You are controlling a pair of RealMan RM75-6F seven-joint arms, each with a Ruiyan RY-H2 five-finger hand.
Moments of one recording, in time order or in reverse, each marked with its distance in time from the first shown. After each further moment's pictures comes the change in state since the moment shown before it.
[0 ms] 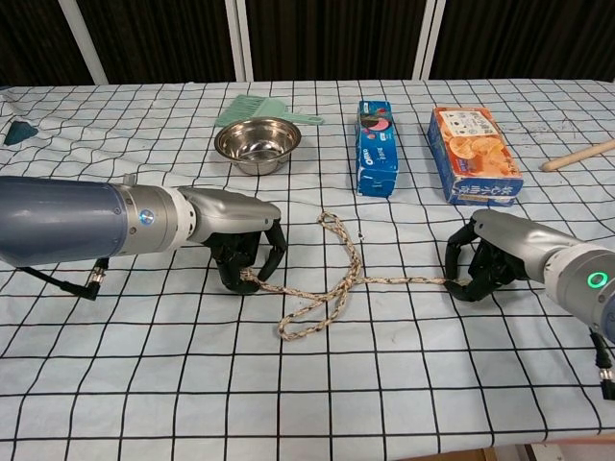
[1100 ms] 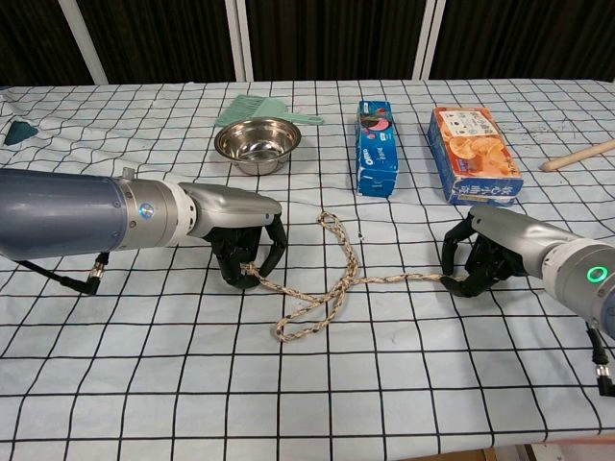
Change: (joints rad) left arm -0.007 0.011 -0.005 -0.009 -0.007 0.001 -0.009; right arm 0.000 0.007 0.013 -0.019 -0.001 -0.005 0.001
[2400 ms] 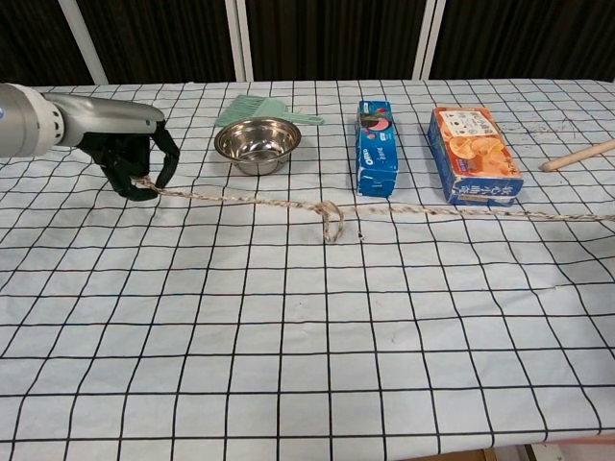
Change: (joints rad) left arm 0.137 0.317 0.008 -0.088 0.106 0.060 -0.148; right arm -0.143 0.415 -0.018 -0.076 -0.094 -0.019 0.203
